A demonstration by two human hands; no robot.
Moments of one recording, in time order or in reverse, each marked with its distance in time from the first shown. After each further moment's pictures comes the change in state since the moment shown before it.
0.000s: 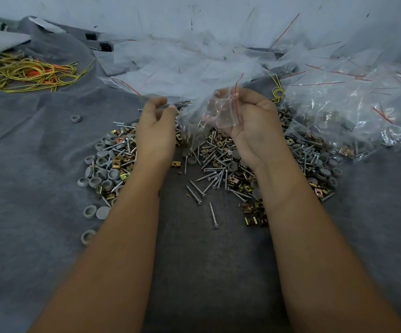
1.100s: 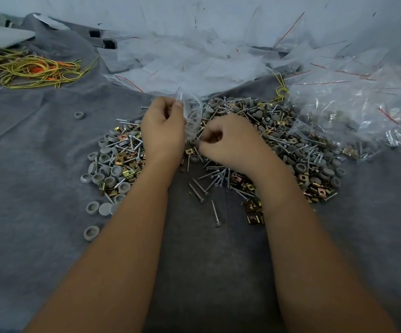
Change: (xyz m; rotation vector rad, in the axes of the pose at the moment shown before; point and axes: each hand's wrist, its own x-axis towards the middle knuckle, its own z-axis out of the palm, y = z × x) left_hand -0.004 0.001 0.011 0.065 0.095 0.141; right_hand -0.018 0.008 0.006 -1.405 -0.279 -0.120
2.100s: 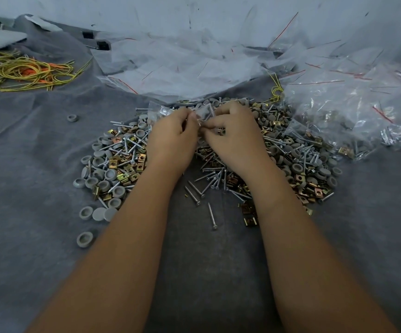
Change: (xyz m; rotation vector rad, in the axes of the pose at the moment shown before) left_hand -0.010 -0.004 0.002 0.452 -0.259 0.195; right_hand 0.009 0.021 0.010 -0.064 0.268 0.011
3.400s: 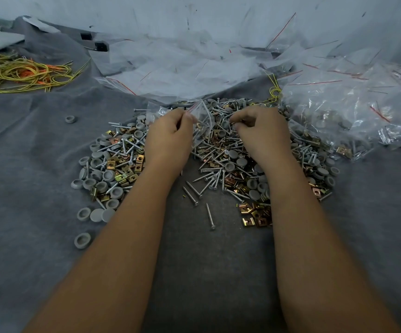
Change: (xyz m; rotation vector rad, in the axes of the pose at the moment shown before) left_hand 0.001 -0.004 0.002 -0.173 0.005 -0.098; right_hand 0.002 0.028 -0.025 0.061 0.084 0.271
